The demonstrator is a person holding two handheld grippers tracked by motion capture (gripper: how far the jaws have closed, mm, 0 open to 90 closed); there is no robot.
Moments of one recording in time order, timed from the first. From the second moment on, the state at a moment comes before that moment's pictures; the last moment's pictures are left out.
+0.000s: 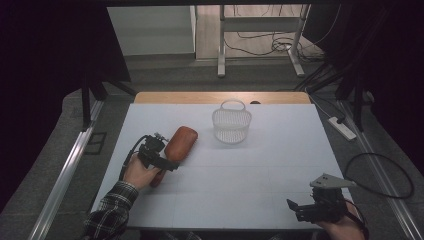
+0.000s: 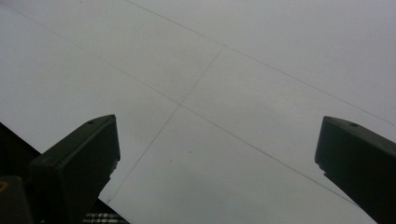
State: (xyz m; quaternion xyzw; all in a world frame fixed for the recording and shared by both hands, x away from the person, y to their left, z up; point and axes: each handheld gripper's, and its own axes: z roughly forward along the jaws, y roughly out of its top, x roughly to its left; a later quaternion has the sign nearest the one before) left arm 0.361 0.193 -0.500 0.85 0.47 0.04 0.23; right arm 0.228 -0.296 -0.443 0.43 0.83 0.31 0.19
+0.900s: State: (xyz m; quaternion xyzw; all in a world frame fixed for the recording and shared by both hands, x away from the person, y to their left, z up) left arm 0.359 0.189 -0.505 0.85 0.48 0.06 0.20; right arm 0.228 -0.295 -0.444 0.42 0.83 0.31 0.19
